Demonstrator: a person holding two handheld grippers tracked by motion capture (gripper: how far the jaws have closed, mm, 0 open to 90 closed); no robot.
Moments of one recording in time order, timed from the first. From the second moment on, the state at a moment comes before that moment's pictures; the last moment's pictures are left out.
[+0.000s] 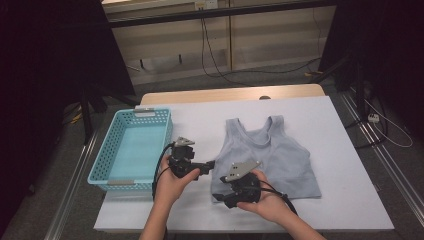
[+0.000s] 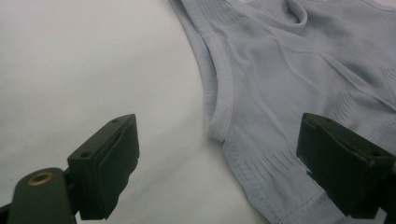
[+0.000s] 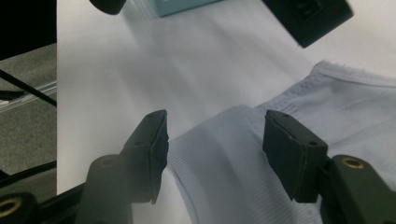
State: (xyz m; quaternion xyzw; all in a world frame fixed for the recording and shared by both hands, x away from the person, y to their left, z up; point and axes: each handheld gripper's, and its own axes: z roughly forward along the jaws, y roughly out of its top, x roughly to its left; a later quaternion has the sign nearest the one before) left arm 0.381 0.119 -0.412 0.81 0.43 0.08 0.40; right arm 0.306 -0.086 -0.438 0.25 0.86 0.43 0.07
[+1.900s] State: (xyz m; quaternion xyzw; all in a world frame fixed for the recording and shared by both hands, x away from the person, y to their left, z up) left arm 0.379 0.115 -0.415 0.81 0.43 0.07 0.40; right arm 0.304 -0.079 -0.458 0.27 0.88 0.39 0.10
